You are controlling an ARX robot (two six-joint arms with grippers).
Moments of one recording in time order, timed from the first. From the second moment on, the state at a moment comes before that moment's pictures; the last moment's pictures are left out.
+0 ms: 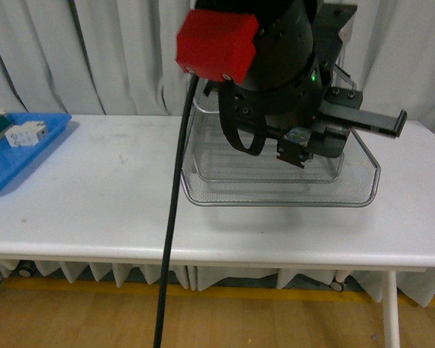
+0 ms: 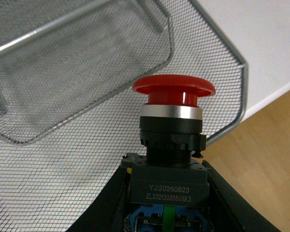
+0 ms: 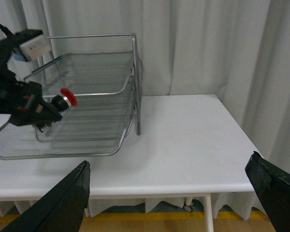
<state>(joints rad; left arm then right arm) -0.64 2.05 1.54 -0.26 -0.06 -0.02 0.00 0.00 0.01 0.00 0.00 0.00</state>
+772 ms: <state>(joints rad) -0.58 2.51 2.18 -0.60 -0.12 -0.03 0.00 0.00 0.01 0.00 0.00 0.00</state>
